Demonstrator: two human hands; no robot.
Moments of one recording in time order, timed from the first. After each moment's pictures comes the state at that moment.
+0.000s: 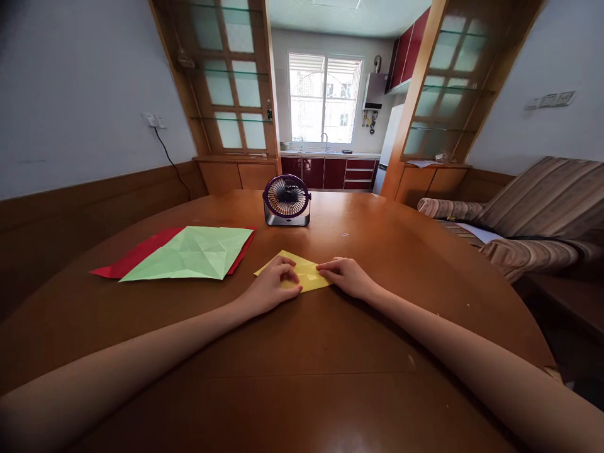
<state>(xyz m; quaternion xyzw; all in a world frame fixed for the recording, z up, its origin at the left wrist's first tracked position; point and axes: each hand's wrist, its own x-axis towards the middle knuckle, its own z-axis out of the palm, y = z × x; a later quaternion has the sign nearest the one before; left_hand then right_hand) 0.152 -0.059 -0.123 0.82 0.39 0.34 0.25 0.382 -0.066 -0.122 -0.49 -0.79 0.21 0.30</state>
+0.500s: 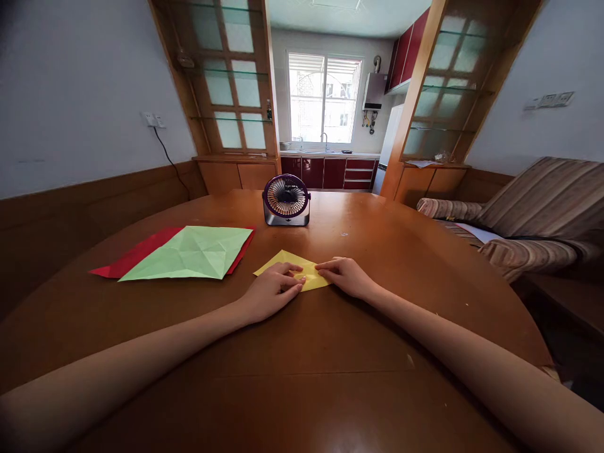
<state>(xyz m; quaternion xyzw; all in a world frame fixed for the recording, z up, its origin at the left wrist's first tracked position) 0.149 -0.070 -0.116 0.89 0.35 0.26 0.12 0.382 -0.066 -0.121 -0.48 -0.79 0.22 0.31</state>
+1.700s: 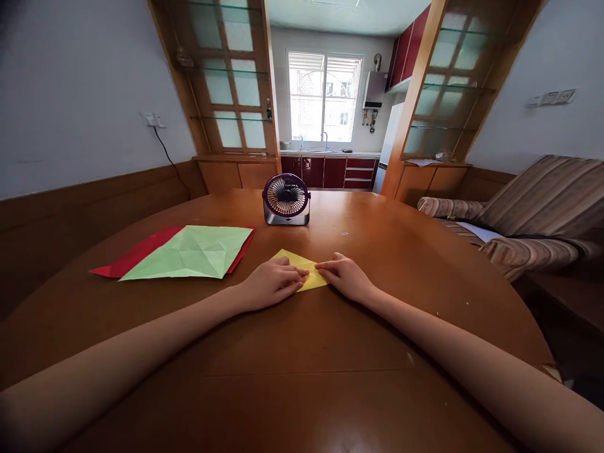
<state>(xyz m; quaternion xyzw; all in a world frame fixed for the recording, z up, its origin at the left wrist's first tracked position) 0.143 -0.049 -0.111 0.96 0.21 0.21 0.01 0.378 -0.070 -0.128 -0.50 -0.81 0.10 0.30</state>
